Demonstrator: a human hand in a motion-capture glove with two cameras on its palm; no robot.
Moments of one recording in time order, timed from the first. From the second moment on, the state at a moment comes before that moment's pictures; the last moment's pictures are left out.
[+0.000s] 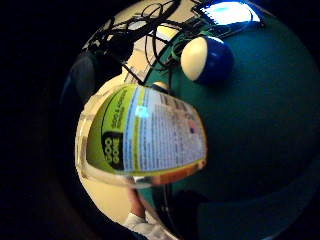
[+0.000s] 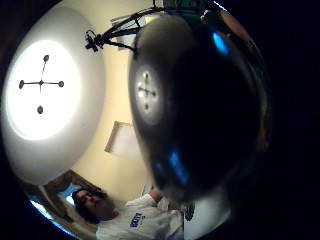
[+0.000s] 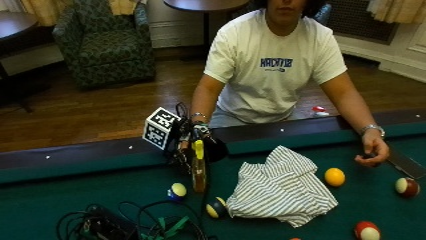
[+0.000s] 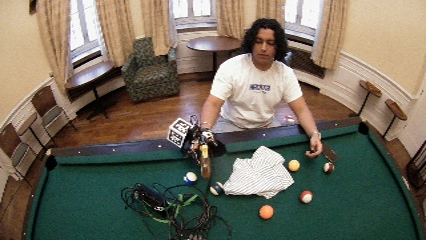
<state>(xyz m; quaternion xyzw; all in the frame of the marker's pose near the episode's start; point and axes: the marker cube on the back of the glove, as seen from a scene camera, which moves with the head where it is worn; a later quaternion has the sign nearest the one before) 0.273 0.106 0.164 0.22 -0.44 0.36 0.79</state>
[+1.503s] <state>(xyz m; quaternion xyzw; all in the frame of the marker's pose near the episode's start) 0.291 0.059 0.151 0.25 -0.46 0.33 0.79</state>
